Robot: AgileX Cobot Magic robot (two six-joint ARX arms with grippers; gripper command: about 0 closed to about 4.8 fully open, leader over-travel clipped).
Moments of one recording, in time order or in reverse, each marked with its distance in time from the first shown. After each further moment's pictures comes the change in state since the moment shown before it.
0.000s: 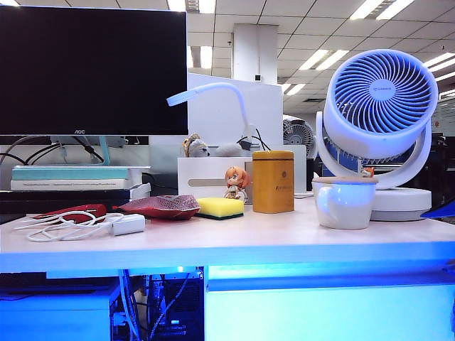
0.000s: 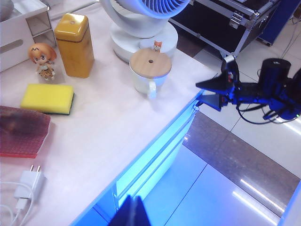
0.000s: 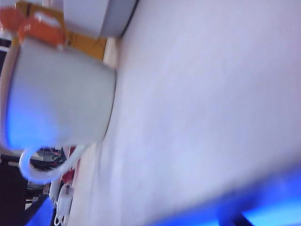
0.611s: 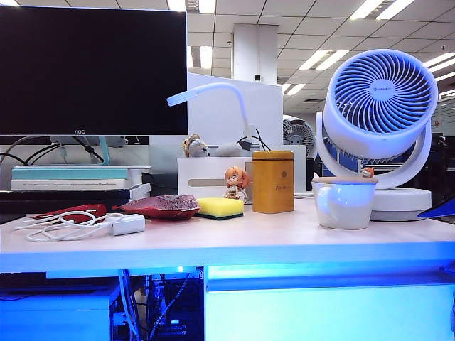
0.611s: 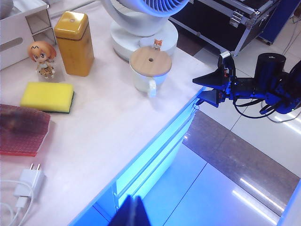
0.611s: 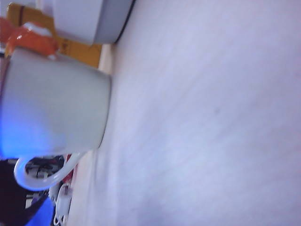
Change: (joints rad) left arm 0.000 0.000 0.000 -0.005 0.000 0.000; right arm 0.003 0.005 0.059 -0.060 -0.019 0.000
